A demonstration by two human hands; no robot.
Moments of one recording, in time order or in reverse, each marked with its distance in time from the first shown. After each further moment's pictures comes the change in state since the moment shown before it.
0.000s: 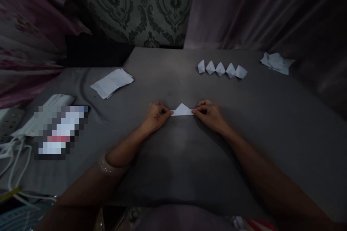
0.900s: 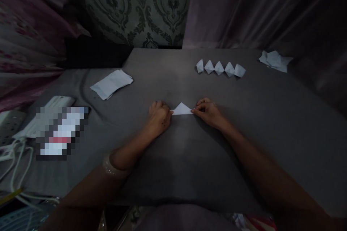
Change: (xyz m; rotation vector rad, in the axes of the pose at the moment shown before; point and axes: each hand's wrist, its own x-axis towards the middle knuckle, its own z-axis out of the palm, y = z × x) left_hand -0.009 0.008 0.014 0.364 0.017 0.031; right_hand 0.004 0.003 -0.001 0.003 -0.042 0.020
